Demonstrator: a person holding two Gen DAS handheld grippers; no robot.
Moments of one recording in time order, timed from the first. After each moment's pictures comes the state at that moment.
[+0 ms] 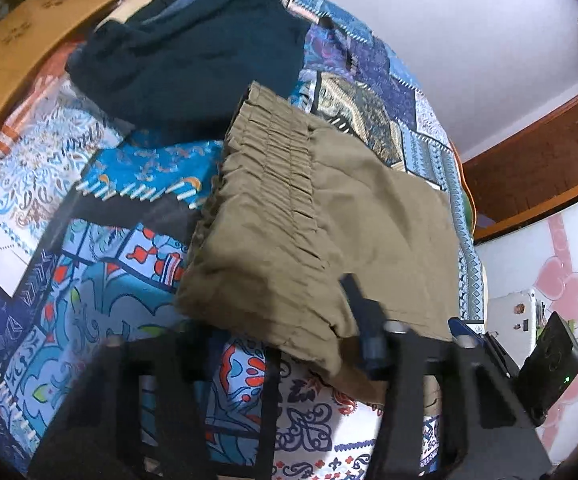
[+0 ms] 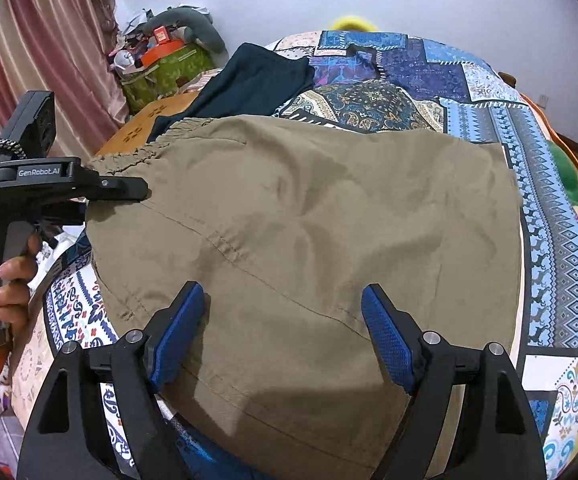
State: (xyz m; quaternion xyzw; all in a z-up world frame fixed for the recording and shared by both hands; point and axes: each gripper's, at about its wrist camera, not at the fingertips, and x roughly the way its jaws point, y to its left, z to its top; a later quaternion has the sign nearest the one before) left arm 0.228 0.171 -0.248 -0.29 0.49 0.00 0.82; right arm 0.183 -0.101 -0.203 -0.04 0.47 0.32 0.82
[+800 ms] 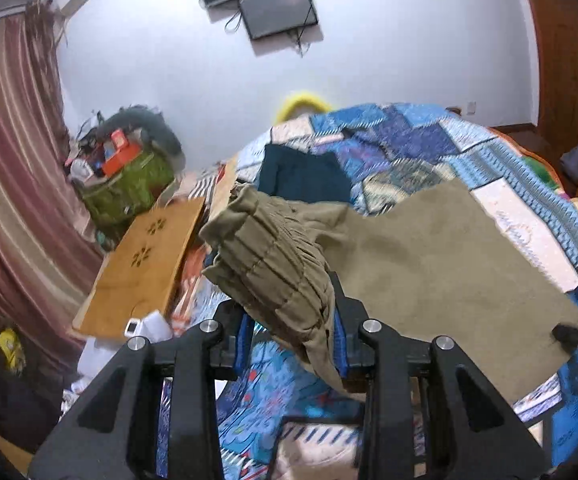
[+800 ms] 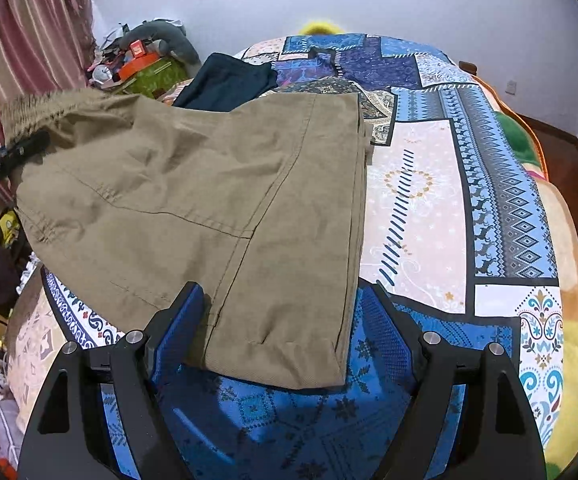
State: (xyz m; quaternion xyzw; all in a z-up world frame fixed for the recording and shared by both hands) left arm 0.165 0.097 -0.153 0.09 0.33 0.17 0.92; right arm 0.153 -0.148 -0.195 -0.02 0.47 0.27 0.84
